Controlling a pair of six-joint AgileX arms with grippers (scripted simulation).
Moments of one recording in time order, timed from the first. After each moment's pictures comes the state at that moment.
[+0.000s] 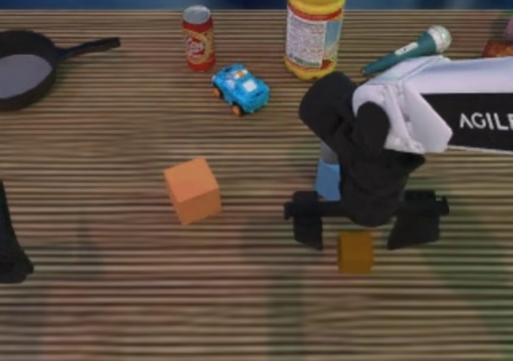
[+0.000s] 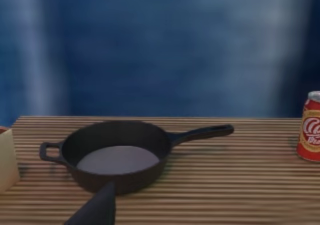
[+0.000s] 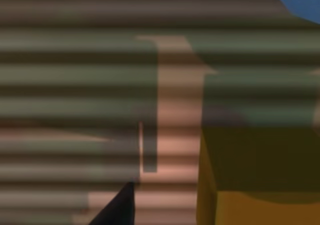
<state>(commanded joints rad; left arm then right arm) 0.00 0.00 0.00 0.00 0.00 0.00 0.63 2.02 1.32 -0.84 0.02 0.64</state>
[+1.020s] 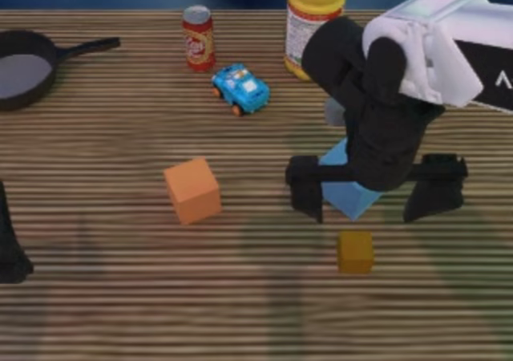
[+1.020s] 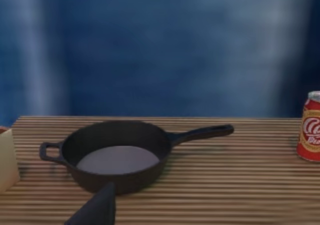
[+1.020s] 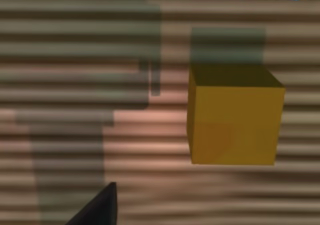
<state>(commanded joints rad) 0.00 0.00 0.00 0.00 0.00 0.00 0.64 1.93 1.48 -1.10 0.02 0.64</state>
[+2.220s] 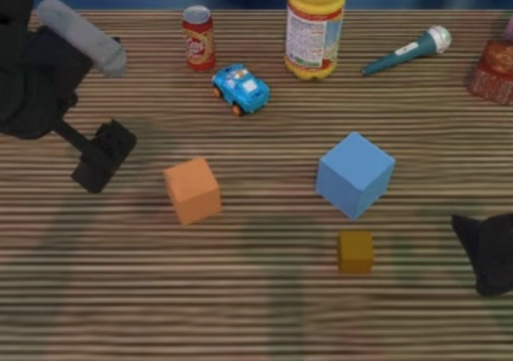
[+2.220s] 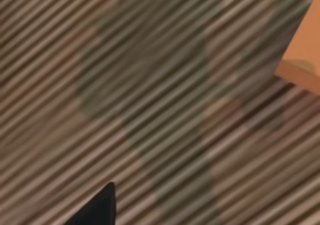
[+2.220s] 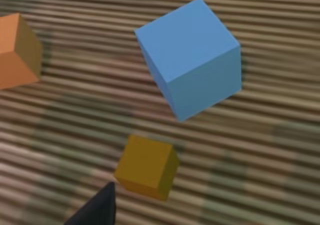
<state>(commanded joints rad) -0.29 1.37 1.10 -0.76 0.00 0.42 0.45 0.67 0.49 -0.44 -0.01 0.24</state>
